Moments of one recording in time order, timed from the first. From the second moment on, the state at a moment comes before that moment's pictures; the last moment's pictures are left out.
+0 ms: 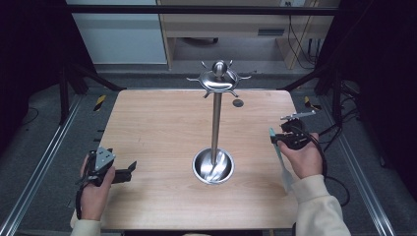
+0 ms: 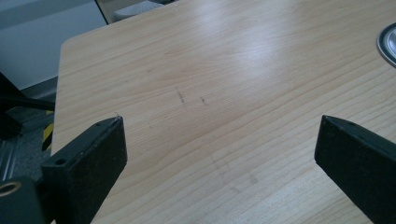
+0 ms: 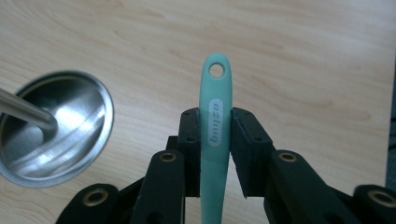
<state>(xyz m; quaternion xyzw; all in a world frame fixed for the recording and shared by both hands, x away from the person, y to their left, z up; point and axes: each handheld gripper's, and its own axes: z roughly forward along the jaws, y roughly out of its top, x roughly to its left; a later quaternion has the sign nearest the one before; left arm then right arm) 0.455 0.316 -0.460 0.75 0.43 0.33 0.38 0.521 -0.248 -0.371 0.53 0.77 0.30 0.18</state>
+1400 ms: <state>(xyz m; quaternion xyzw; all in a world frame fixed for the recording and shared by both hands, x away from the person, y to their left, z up) 0.441 0.331 -0.474 0.75 0.43 0.27 0.43 0.487 -0.226 -0.290 0.43 0.72 0.50 0.21</state>
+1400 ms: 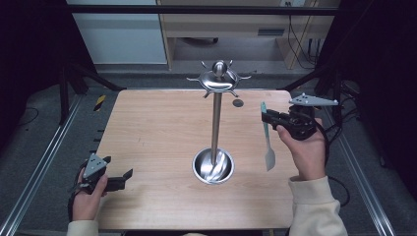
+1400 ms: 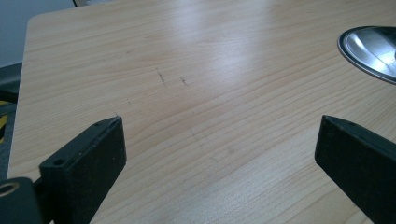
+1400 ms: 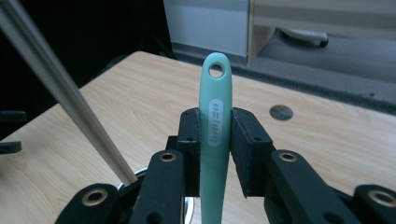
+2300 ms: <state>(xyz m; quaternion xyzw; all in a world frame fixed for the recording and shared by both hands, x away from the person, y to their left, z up) 0.424 0.358 -0.459 0.68 0.48 0.31 0.46 0.443 -0.215 -0.249 0.36 0.70 0.56 0.24</state>
